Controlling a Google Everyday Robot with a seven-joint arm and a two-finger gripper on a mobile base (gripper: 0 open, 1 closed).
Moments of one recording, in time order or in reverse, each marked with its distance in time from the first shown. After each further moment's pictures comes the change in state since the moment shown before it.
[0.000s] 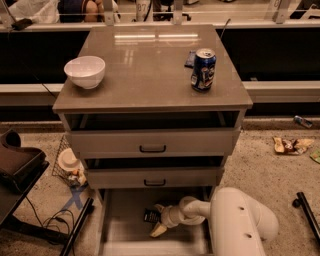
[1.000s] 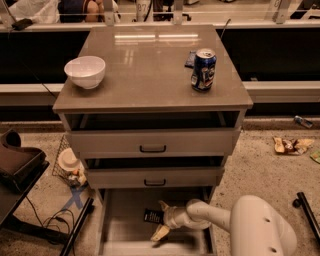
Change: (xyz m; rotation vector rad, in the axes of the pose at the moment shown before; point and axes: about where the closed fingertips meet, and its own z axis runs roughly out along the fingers) arm -0.022 0.004 -0.037 0.051 -0.127 0.032
